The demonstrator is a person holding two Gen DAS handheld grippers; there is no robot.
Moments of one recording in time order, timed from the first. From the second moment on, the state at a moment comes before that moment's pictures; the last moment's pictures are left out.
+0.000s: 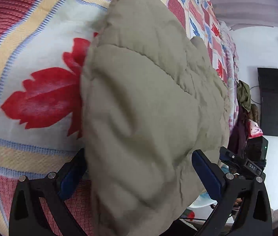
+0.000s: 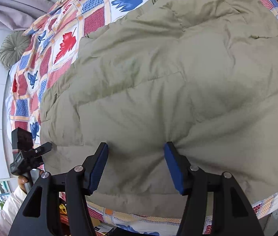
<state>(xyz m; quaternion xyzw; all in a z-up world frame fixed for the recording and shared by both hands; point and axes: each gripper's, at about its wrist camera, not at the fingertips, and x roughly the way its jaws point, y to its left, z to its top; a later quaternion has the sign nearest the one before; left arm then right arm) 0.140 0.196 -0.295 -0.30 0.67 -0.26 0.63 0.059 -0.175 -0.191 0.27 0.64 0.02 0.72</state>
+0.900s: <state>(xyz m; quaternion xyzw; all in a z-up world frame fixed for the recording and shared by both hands) 0.137 0.042 -0.120 -0.19 0.62 -0.35 0.68 0.122 -0.213 -0.224 0.23 0.58 0.01 0.78</state>
